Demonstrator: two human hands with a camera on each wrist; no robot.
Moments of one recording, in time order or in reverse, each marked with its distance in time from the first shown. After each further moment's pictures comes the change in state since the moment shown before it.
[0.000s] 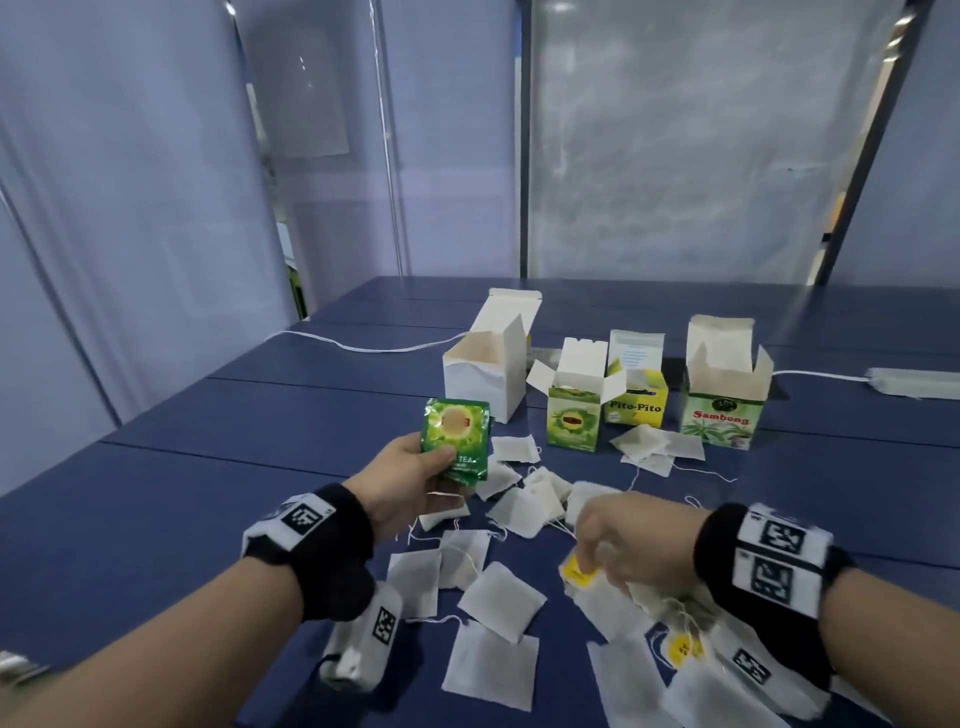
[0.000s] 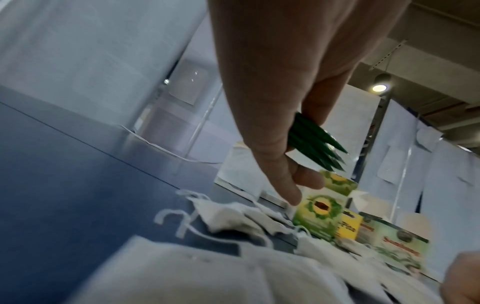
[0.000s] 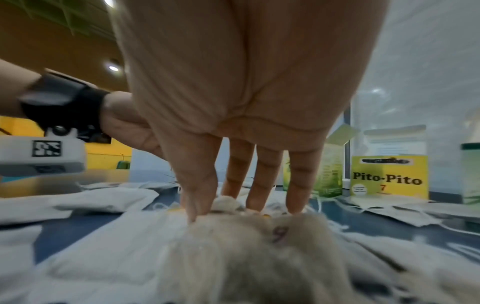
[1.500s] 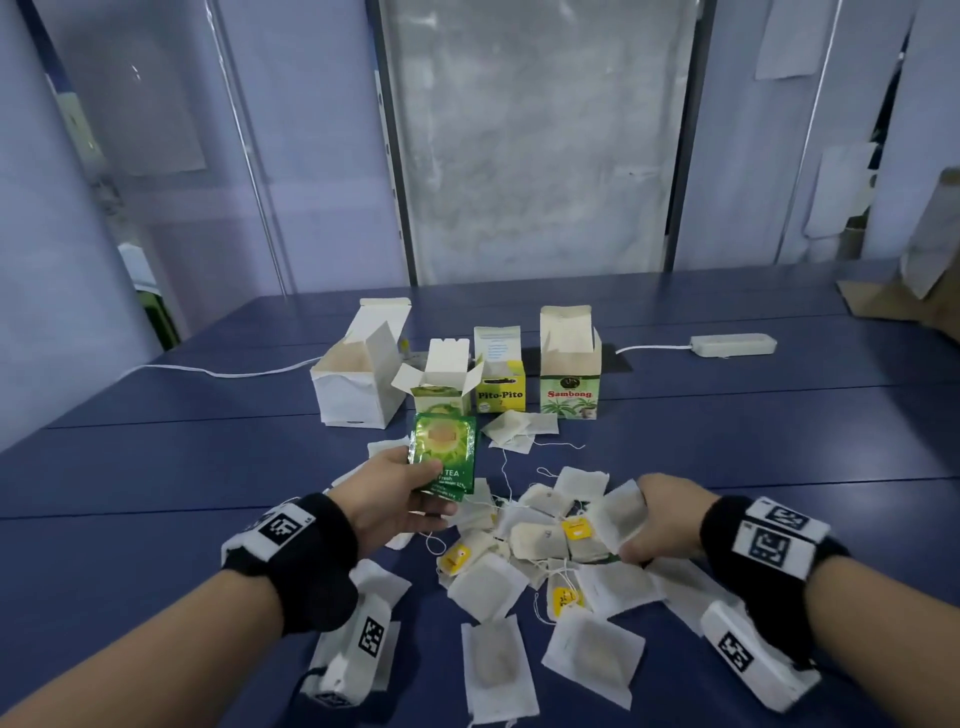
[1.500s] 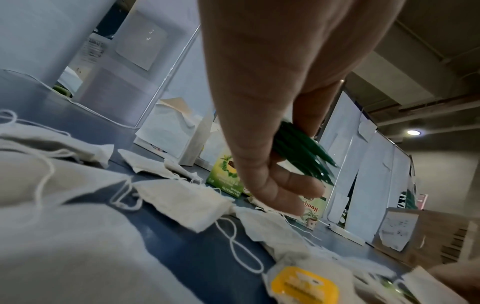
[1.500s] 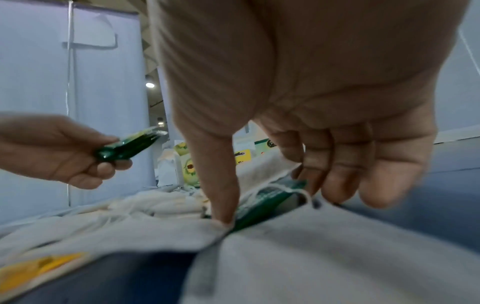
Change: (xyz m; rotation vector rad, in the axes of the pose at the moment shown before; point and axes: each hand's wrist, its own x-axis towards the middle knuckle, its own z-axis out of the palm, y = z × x) left_hand -0.004 -0.003 0.113 0.109 -0.219 -0.073; right_hand -0.114 0.101 0.018 0.256 0.189 0.680
